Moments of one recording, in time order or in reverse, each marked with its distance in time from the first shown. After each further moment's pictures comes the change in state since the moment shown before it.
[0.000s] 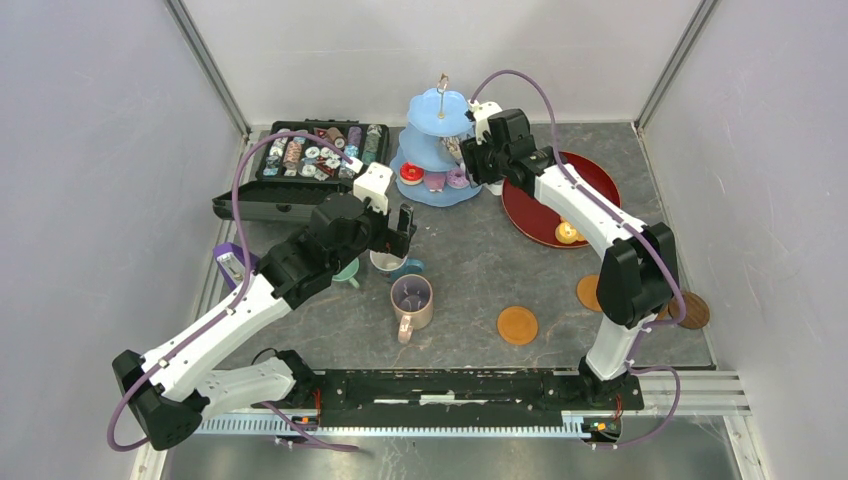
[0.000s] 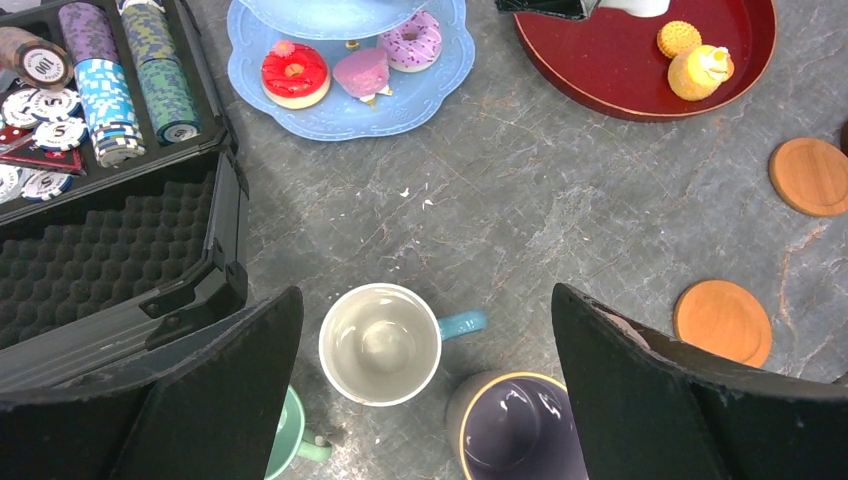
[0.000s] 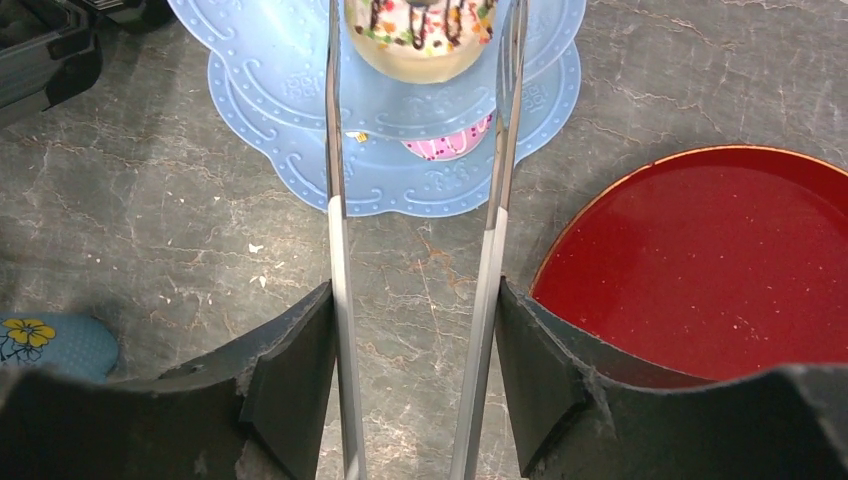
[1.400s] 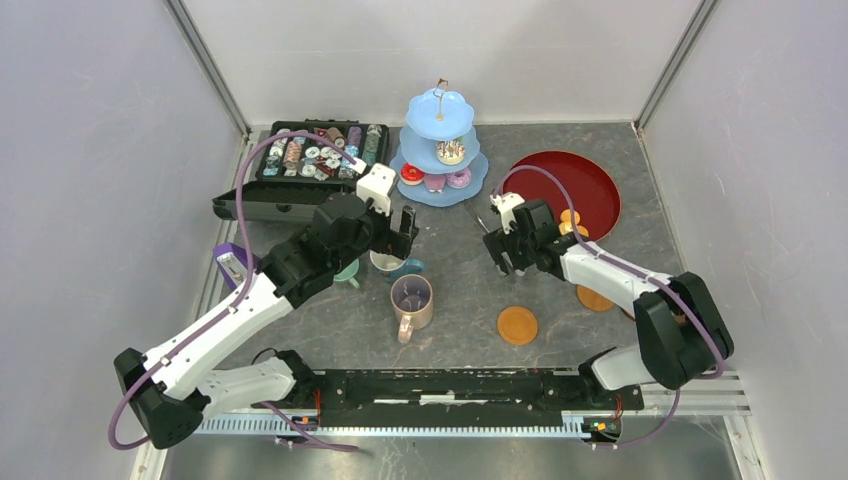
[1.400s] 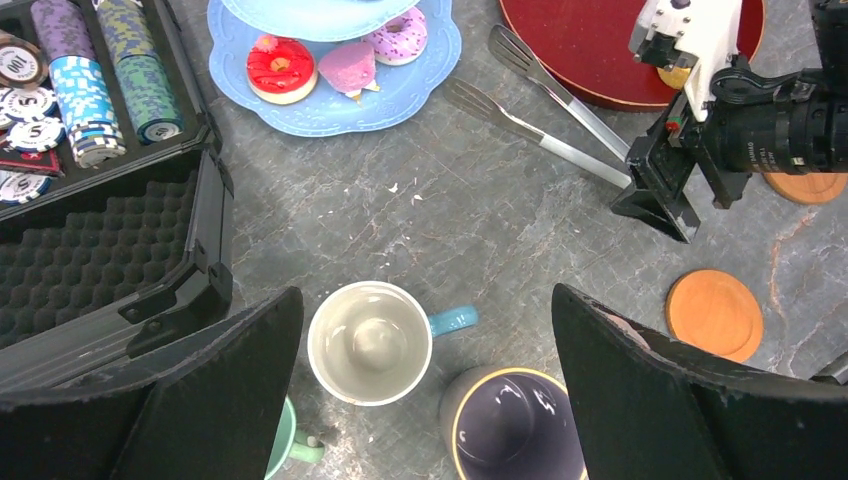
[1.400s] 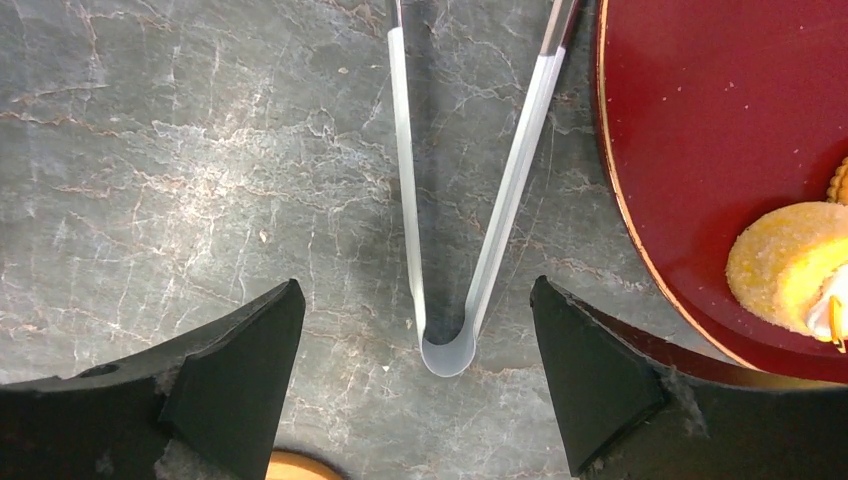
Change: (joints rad) left arm 0.000 0.006 -0.002 0.000 0.022 0.000; right arm 0.008 -0.370 -0.782 0.181 0.021 -0.068
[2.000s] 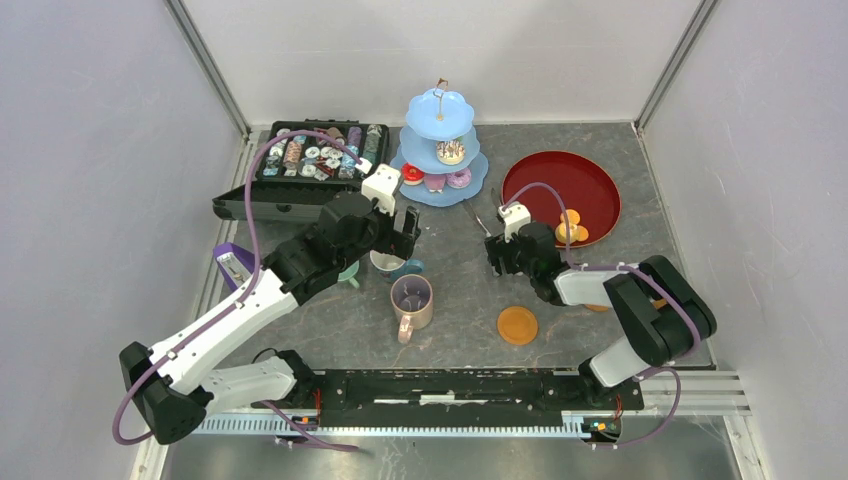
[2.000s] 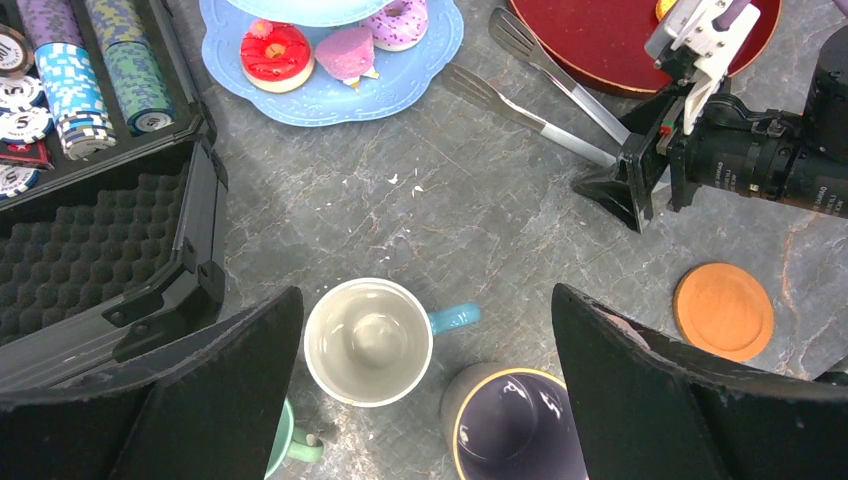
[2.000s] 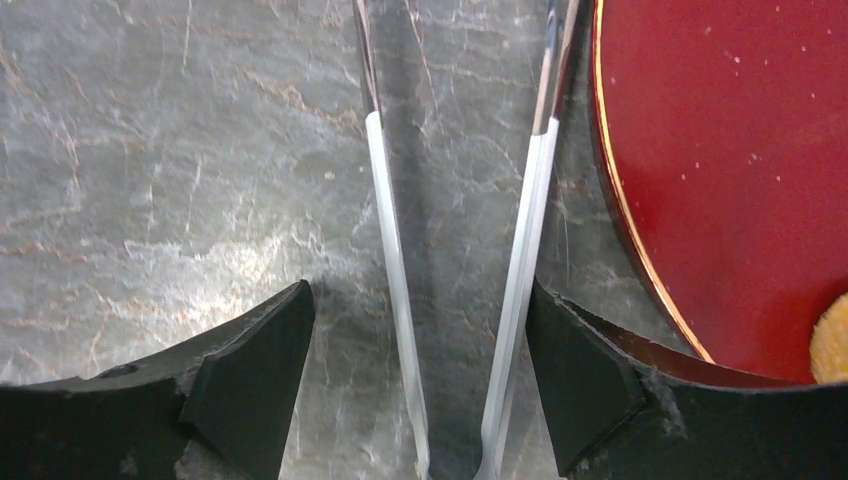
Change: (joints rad) left arm 0.000 0.030 0.000 0.000 0.008 0.000; right arm 0.000 0.108 -0.284 0.664 0.021 0.049
